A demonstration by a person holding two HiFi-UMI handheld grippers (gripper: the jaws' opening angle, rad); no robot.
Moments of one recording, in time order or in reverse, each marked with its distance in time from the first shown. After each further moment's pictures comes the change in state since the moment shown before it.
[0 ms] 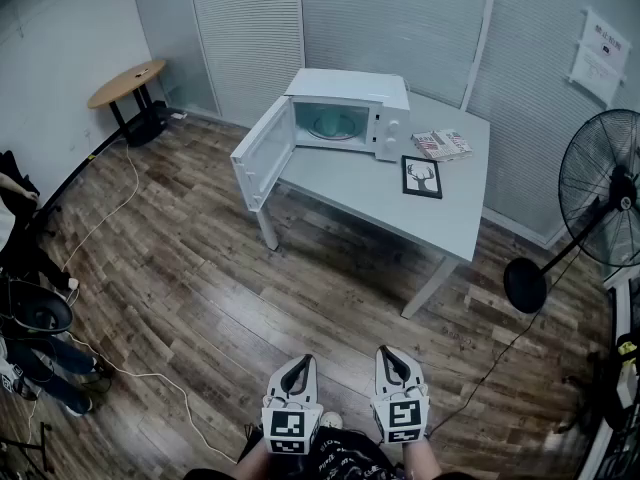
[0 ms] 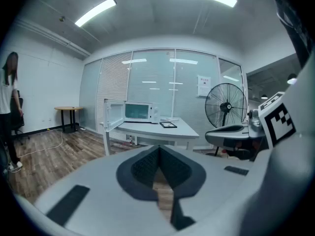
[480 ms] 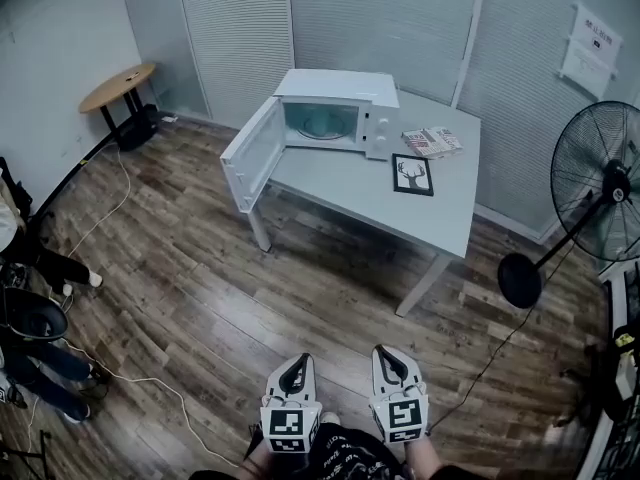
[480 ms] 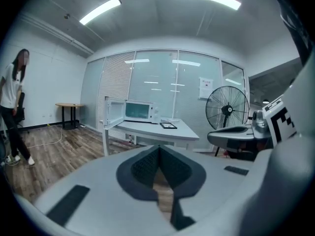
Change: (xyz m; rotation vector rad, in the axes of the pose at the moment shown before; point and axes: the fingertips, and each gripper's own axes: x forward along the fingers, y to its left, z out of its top) left arm 0.006 -0.003 -0.004 -0.041 -0.010 -0.001; right arm -0.005 0.000 0.002 -0.008 -0.023 0.017
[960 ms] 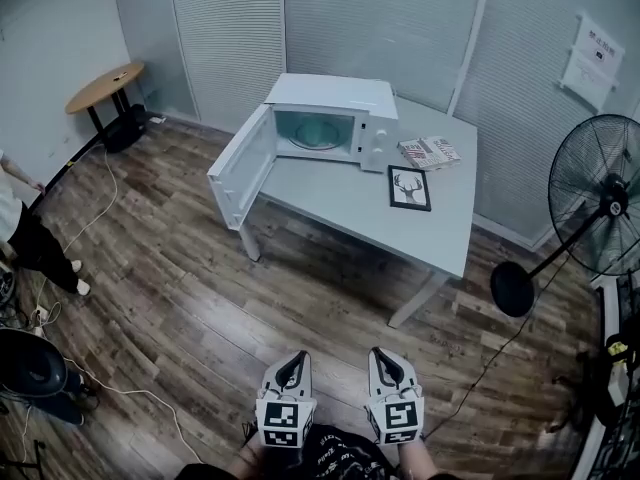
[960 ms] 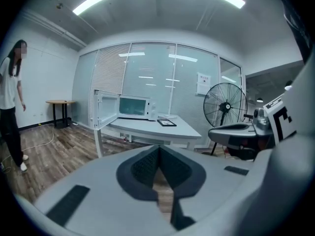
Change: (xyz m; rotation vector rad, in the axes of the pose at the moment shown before) left arm 0.073 0.025 0.014 0.019 0.055 -0.076; right arm 0.058 -0.029 0.010 0.038 0.012 -0.045
